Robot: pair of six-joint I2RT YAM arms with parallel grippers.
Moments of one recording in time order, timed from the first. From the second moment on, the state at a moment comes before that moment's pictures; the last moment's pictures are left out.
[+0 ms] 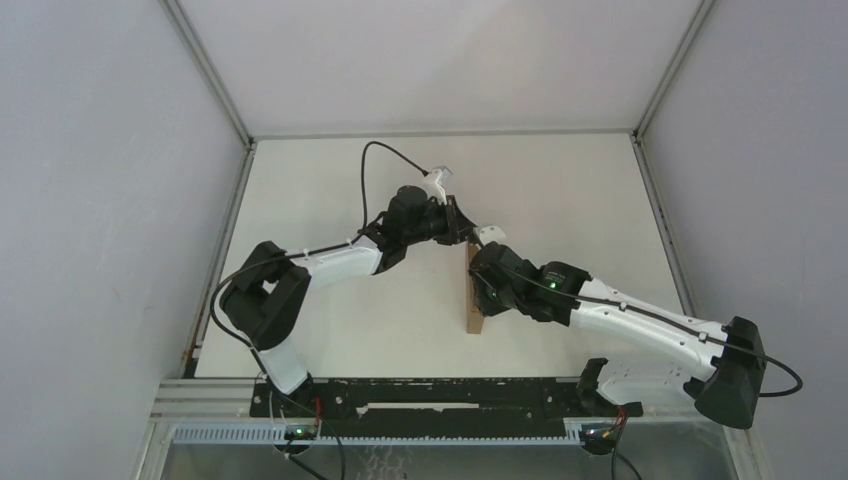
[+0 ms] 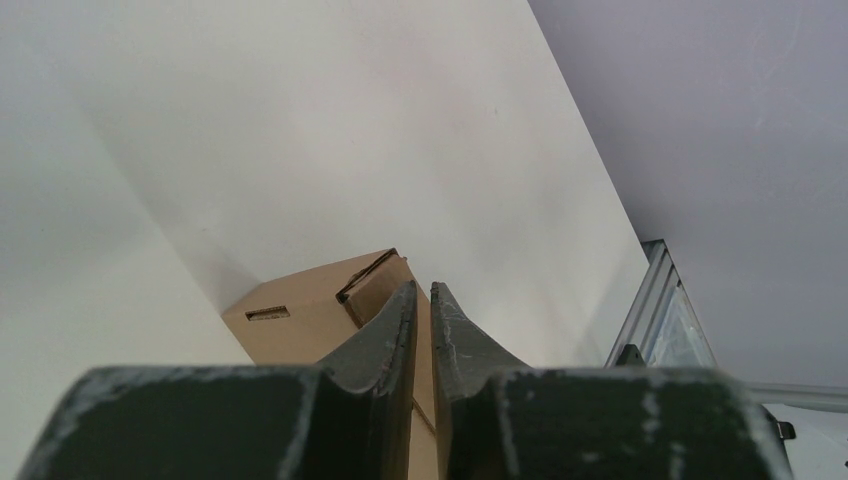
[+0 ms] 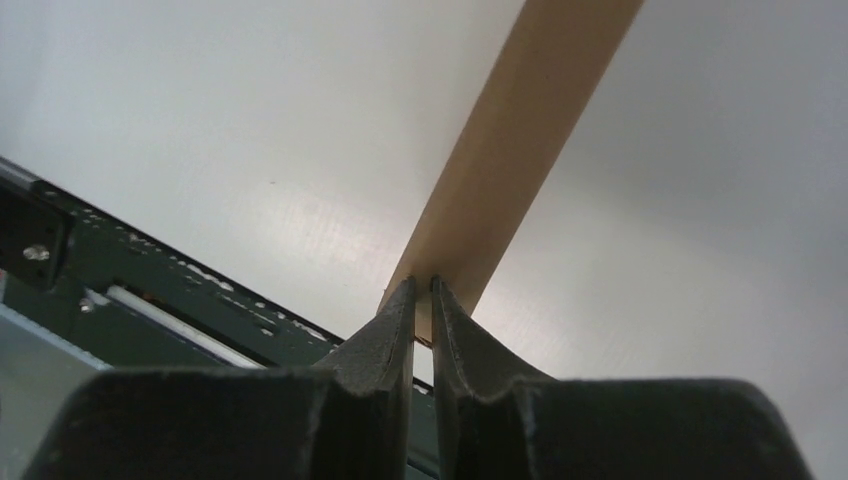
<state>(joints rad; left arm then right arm) -0.72 1.74 1.04 0.36 0.29 -0.66 1.01 1.14 0.96 -0.76 0.22 0.55</state>
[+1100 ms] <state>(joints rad) -0.72 1.73 1.04 0.35 0.28 -0.66 0.74 1.28 1.08 -0.59 0.13 0.44</state>
